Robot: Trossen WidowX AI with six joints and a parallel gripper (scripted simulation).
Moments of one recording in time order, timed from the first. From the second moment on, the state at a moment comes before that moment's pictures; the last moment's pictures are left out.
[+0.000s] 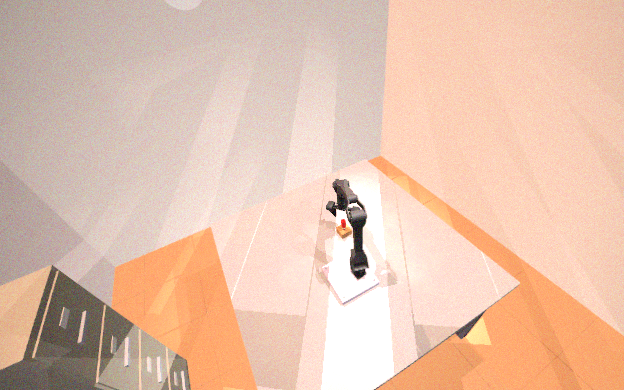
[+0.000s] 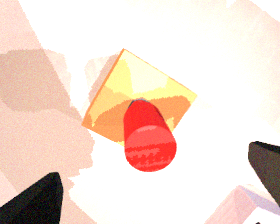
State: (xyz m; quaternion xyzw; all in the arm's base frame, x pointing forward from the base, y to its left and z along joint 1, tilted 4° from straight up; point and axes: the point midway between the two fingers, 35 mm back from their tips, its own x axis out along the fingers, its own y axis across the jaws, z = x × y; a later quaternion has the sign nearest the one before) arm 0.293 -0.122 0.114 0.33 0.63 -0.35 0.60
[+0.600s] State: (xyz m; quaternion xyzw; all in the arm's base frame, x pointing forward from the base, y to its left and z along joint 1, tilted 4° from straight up) arm 0.293 -0.120 0.127 0.06 0.72 -0.07 0.69
